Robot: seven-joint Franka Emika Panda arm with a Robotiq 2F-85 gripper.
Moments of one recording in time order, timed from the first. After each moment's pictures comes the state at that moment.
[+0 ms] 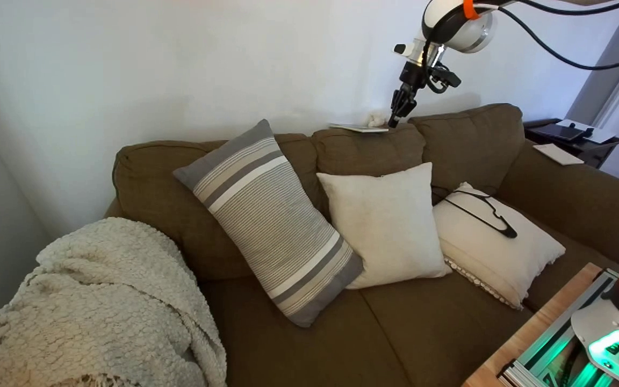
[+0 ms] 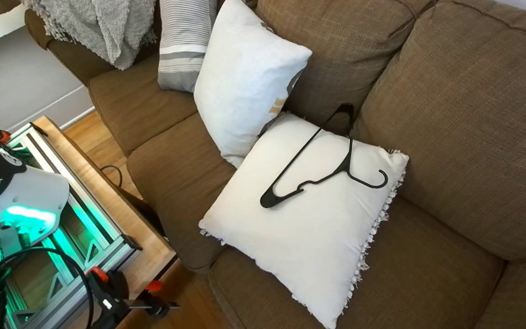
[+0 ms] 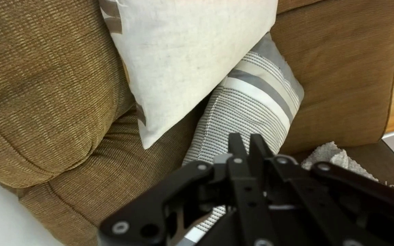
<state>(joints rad) -0.08 0.19 0.14 -1.86 0.22 2.16 -1.12</state>
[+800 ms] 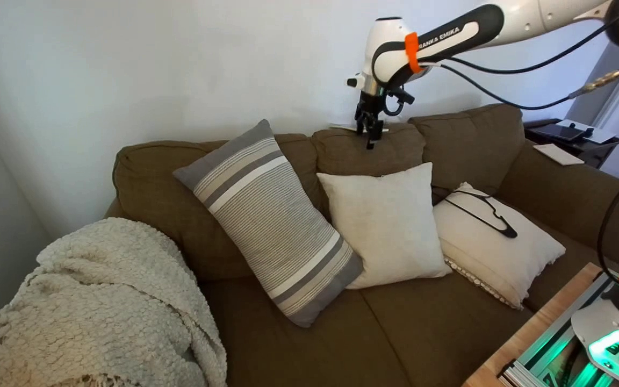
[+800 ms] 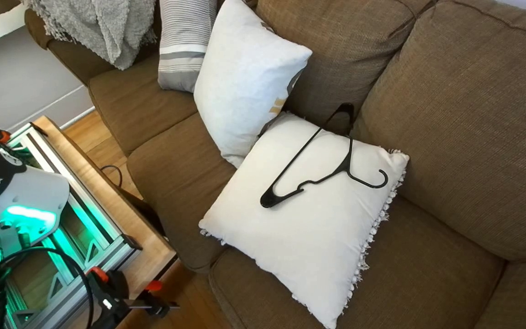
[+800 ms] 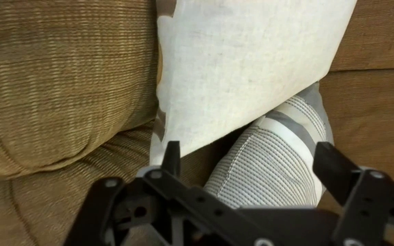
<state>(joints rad) 0.08 0.54 0.13 -1.56 -0.16 2.15 -1.02</state>
